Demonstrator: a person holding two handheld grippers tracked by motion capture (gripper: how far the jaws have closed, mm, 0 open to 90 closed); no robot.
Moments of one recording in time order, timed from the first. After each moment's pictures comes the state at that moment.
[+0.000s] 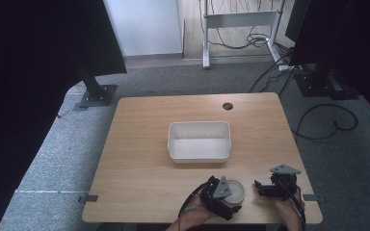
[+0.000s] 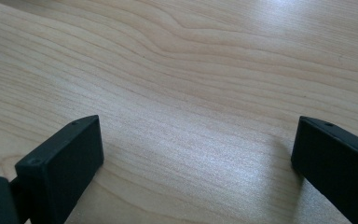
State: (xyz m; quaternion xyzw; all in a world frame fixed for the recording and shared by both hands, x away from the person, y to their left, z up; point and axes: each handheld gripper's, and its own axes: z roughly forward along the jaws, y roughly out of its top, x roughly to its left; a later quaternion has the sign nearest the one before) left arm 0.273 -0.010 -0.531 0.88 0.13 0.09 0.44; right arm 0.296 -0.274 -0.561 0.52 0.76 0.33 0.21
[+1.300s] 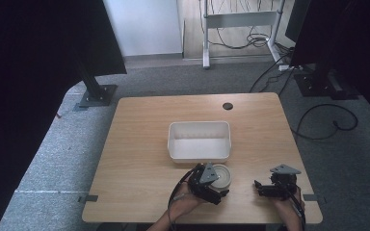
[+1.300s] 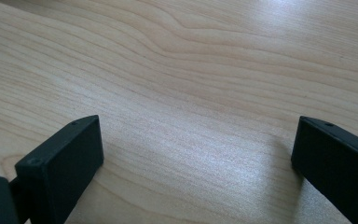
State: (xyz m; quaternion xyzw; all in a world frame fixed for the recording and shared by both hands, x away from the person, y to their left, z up) left arm 0.306 0.025 -0.509 0.88 0.18 0.12 0.43; right arm 0.296 -0.274 -0.561 0.52 0.76 0.33 0.21
